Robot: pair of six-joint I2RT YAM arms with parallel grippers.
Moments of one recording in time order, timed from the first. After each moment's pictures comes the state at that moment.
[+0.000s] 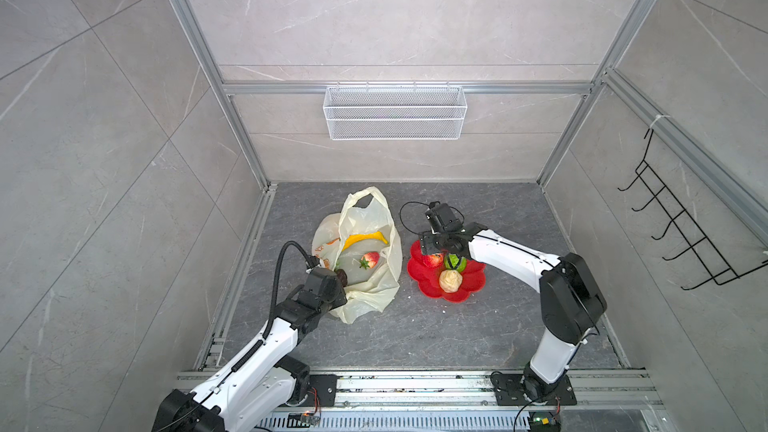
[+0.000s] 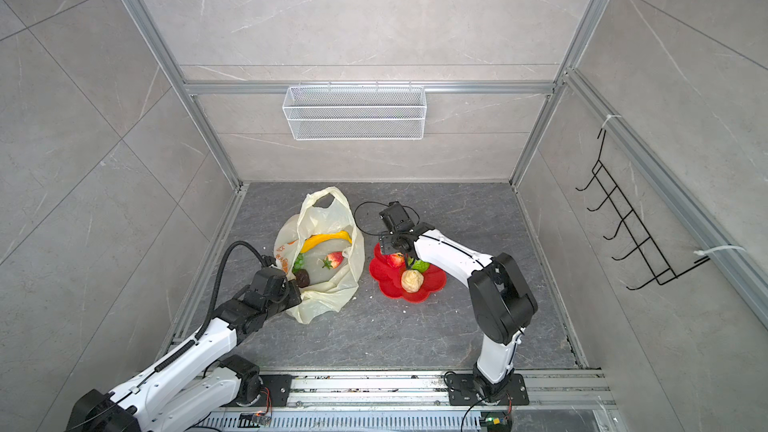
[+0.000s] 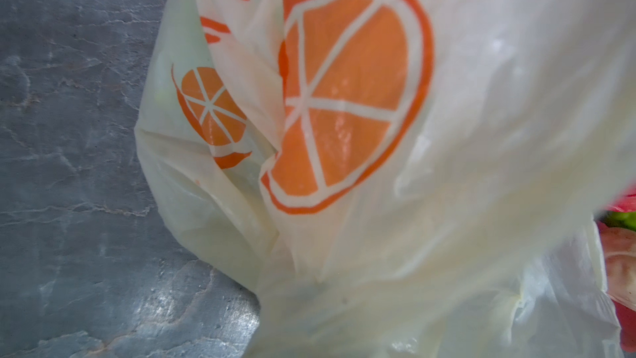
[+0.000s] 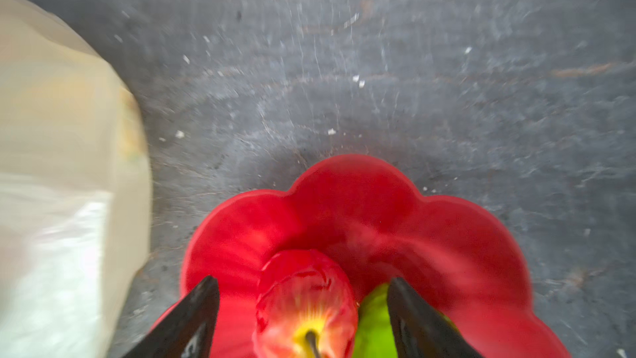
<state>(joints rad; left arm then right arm) -0.45 0.88 0.45 -0.44 -0.15 -0.71 0.61 1.75 1.30 -0.48 0.22 0.32</state>
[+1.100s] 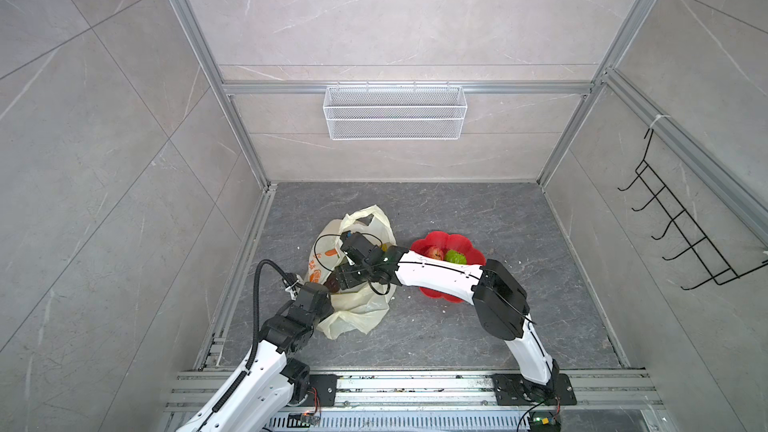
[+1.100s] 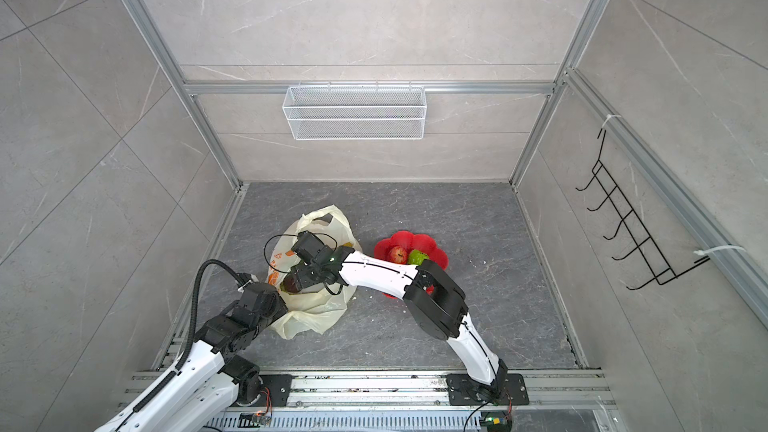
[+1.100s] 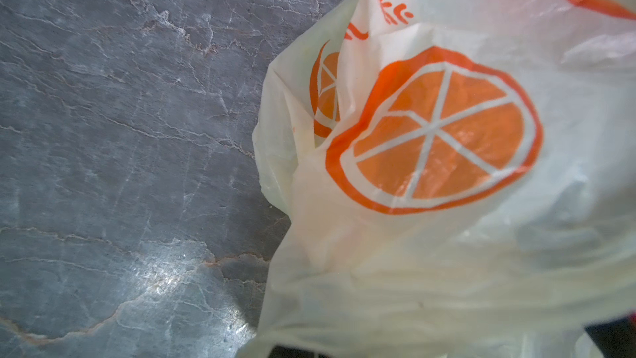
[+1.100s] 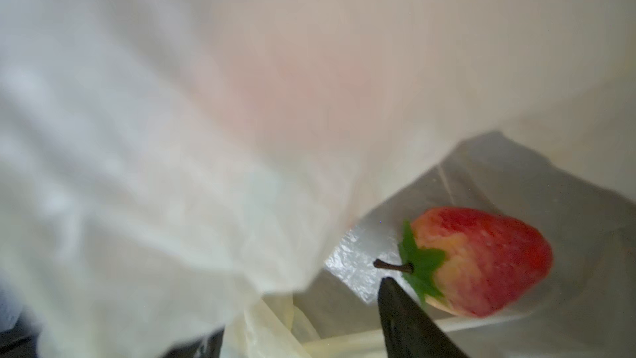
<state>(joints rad) -0.45 0.67 0.38 -0.66 -0.31 -0.94 1.04 2.20 1.81 -0.47 -0.02 0.53</state>
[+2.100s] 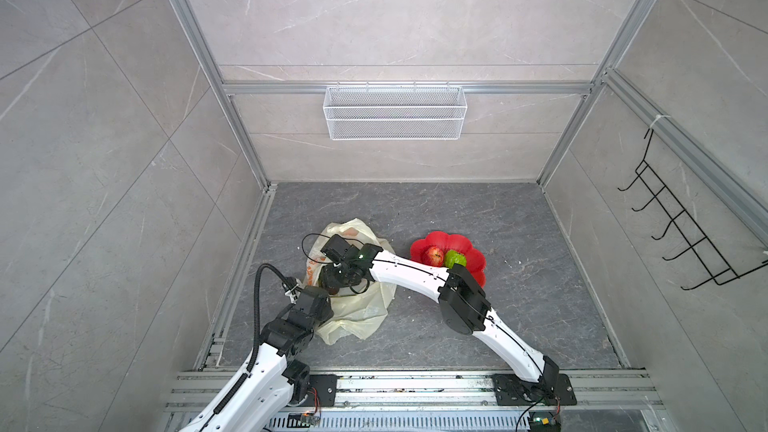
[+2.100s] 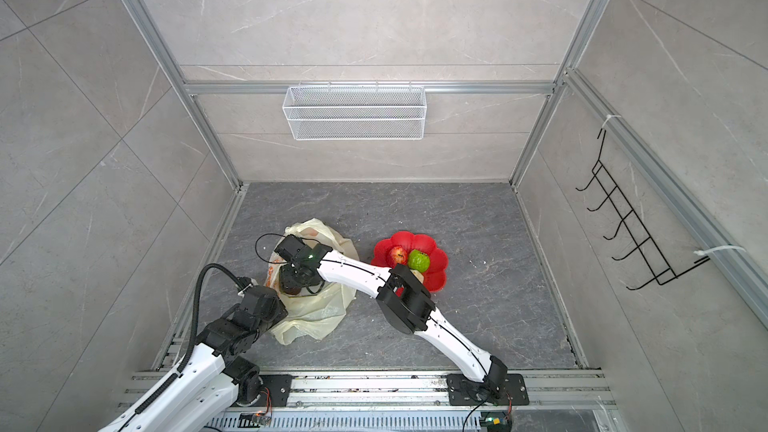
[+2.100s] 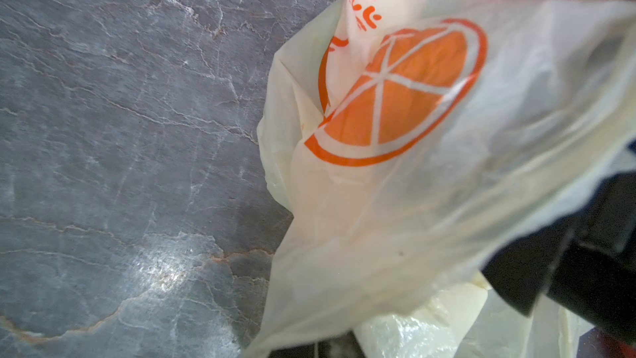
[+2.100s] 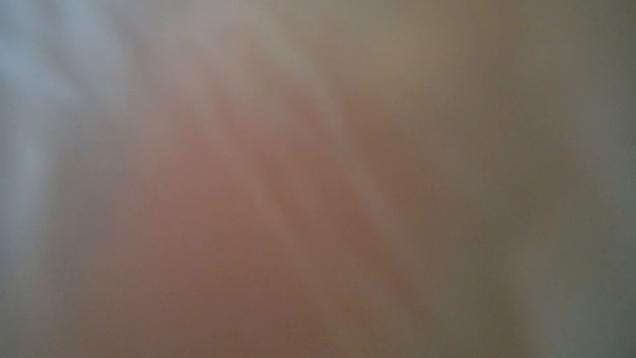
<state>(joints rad) -0.45 0.65 0.35 -0.65 -0.31 -0.95 1.05 2.53 2.26 -0.71 -0.10 0.74</state>
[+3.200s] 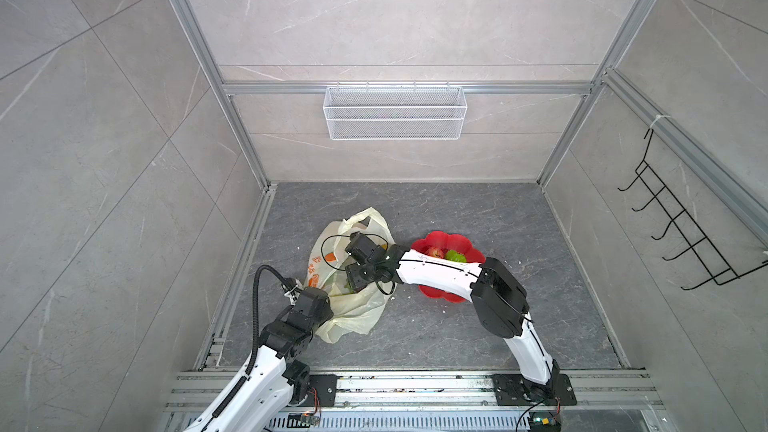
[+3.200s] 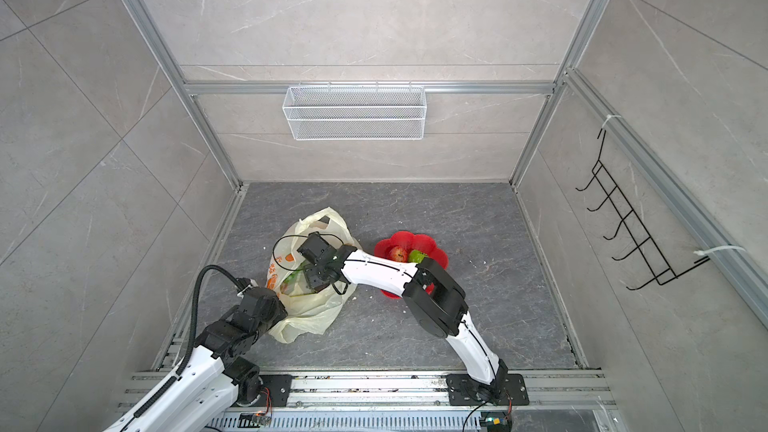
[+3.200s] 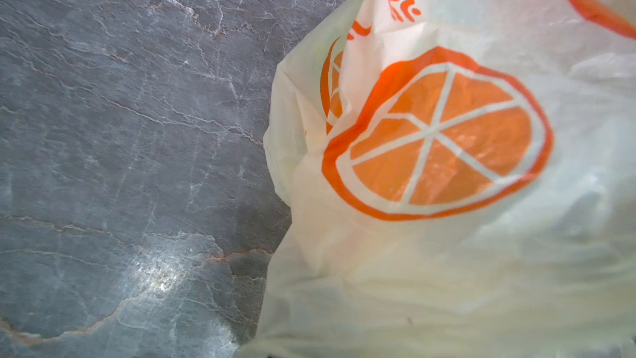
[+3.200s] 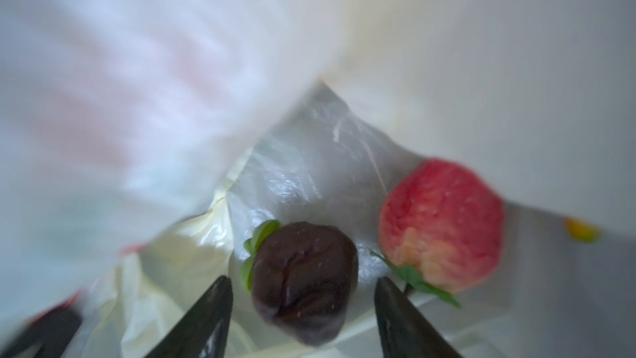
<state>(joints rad) -0.45 0.63 0.34 -0.65 -0.31 -0.95 1.02 2.17 1.76 -0.54 0.07 0.43</state>
